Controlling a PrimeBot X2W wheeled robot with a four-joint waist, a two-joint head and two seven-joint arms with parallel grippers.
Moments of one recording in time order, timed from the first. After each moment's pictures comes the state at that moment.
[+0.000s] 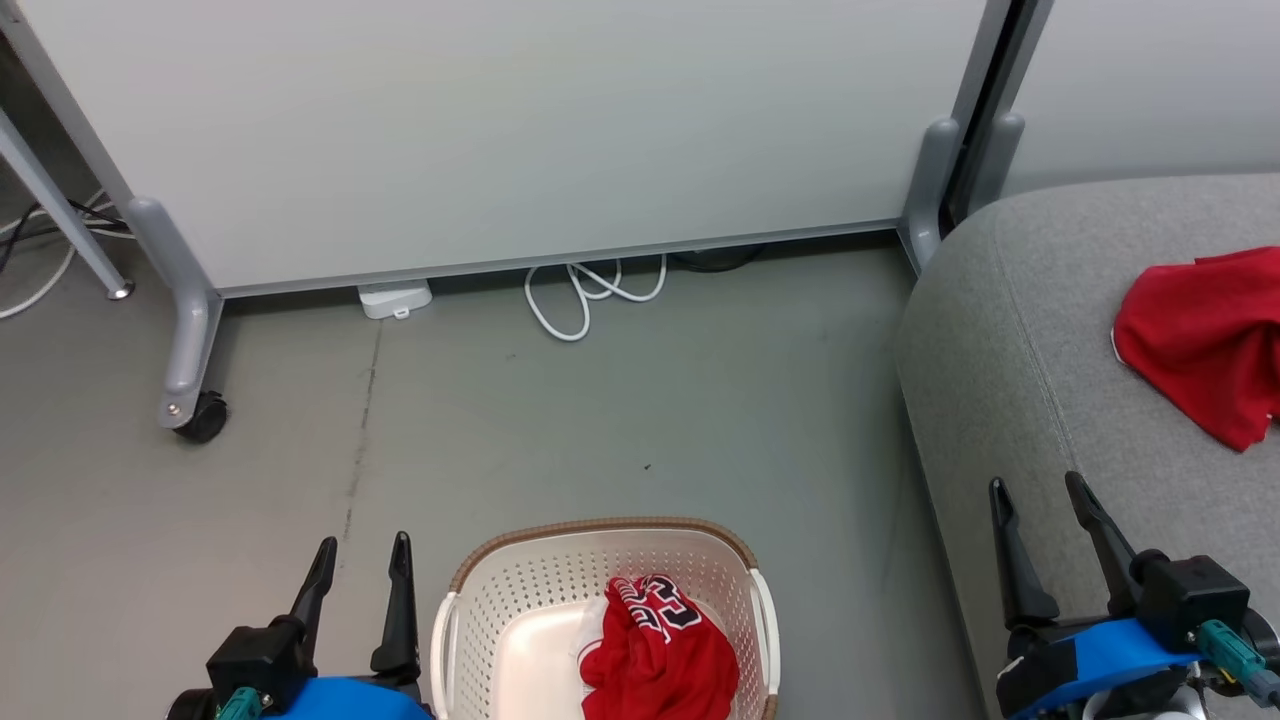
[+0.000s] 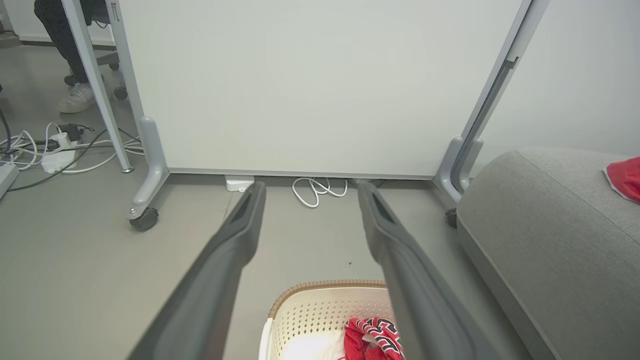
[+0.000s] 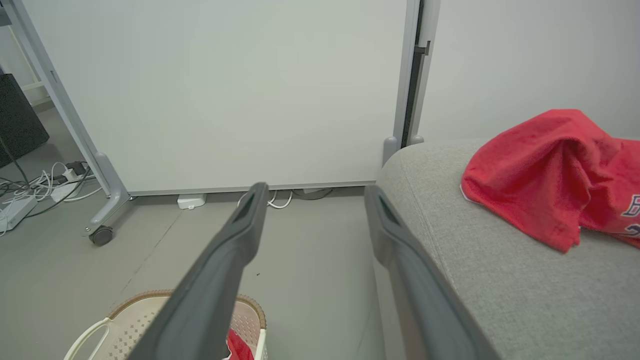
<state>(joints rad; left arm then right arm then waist) 0.00 0.07 -0.06 0.35 -0.22 -0.13 -0.26 -0.03 -0.05 -0.08 0.20 0.09 0.13 -0.18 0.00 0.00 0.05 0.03</state>
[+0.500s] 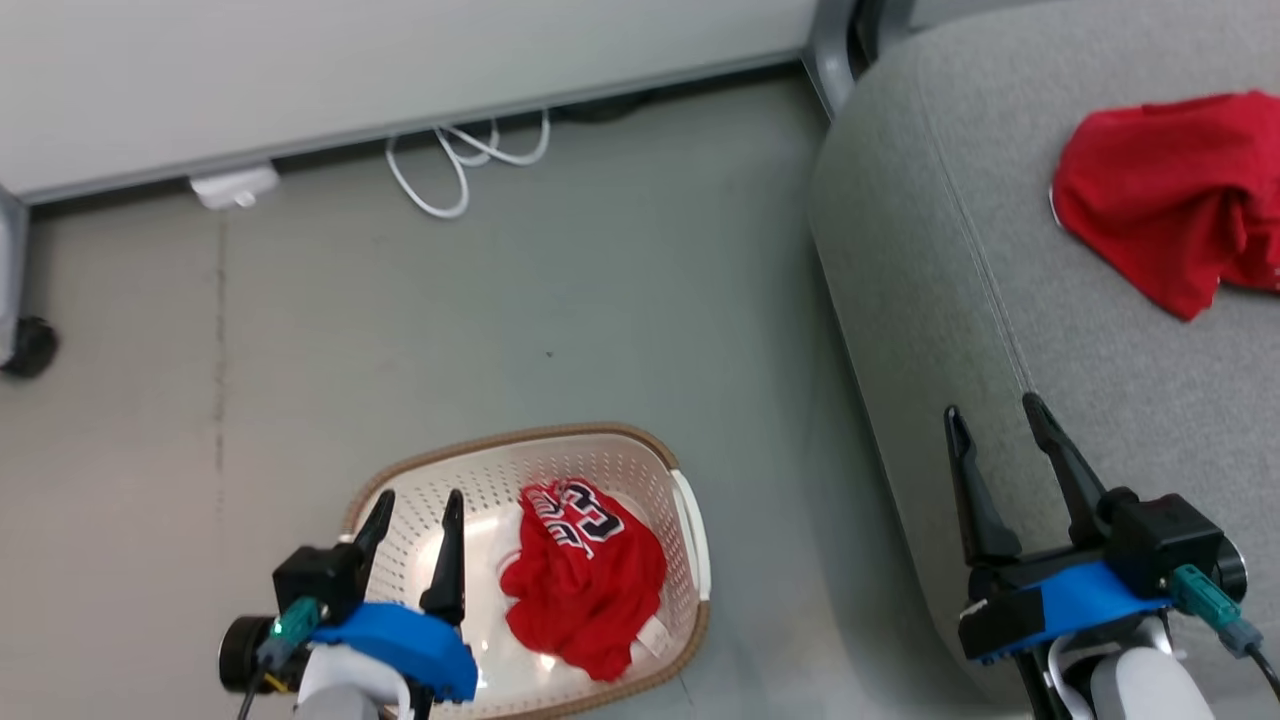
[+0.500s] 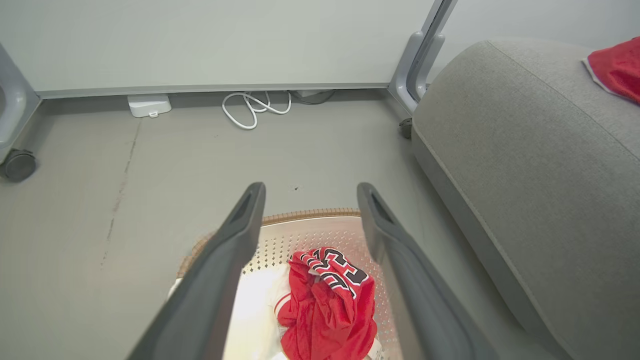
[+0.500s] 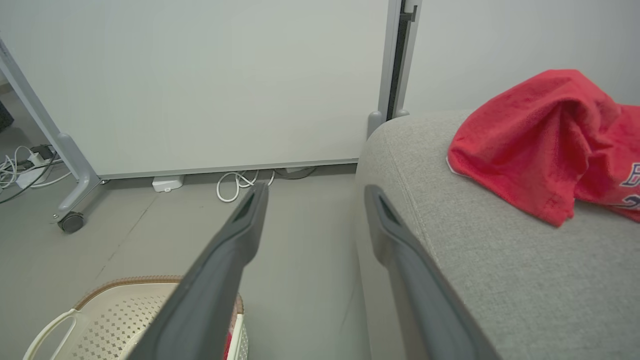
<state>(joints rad) -0.21 0.08 -0.17 0.61 -0.26 -0.13 -0.26 -0.12 -0.05 0.00 0.15 0.09 0.13 -0.19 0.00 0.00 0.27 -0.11</state>
